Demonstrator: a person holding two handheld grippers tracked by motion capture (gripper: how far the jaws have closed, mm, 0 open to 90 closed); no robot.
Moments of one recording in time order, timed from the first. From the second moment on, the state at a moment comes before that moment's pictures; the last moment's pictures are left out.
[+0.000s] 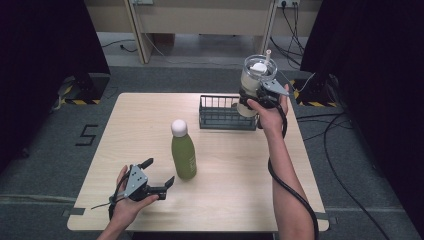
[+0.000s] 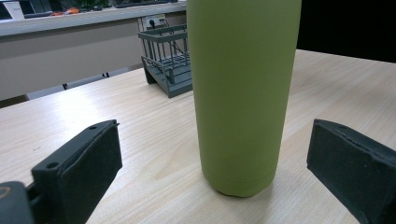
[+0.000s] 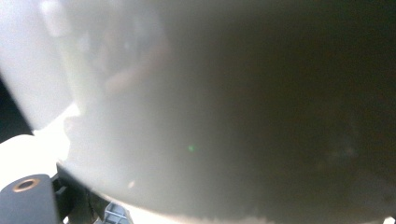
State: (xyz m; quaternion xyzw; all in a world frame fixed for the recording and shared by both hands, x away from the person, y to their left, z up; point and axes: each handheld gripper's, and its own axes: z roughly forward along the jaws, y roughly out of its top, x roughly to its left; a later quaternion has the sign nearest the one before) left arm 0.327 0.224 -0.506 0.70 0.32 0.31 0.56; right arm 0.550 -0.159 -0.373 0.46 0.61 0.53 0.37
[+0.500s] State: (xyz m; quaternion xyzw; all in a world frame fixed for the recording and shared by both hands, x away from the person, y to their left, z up) left arm 0.327 0.223 -0.507 0.70 0.32 0.31 0.56; right arm 0.566 -0.151 -0.373 0.46 0.61 0.52 0.37
